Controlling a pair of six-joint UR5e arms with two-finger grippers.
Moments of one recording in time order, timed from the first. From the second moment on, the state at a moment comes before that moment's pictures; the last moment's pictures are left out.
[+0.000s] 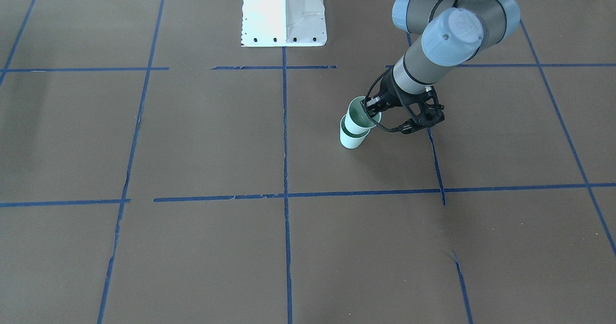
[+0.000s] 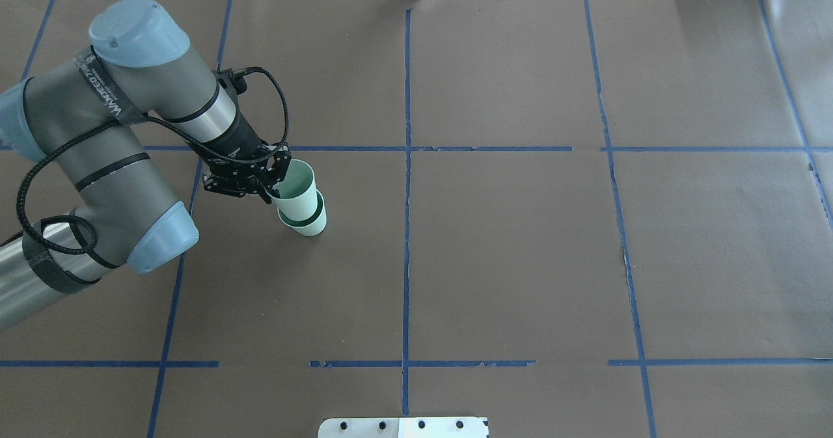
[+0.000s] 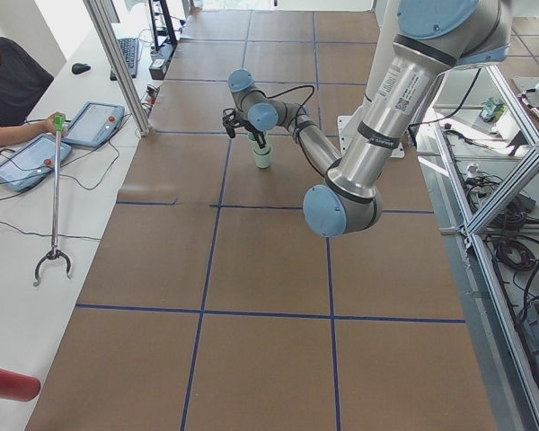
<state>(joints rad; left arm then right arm) -0.77 -2.09 -1.75 -1.60 -2.31 -1.37 1.55 -1.70 1.79 -1.68 2.26 -0.04</state>
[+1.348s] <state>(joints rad) -1.26 -1.89 -1.89 -1.38 -2.31 -0.50 1.55 -1.70 1.79 -1.68 2.26 -0.04</state>
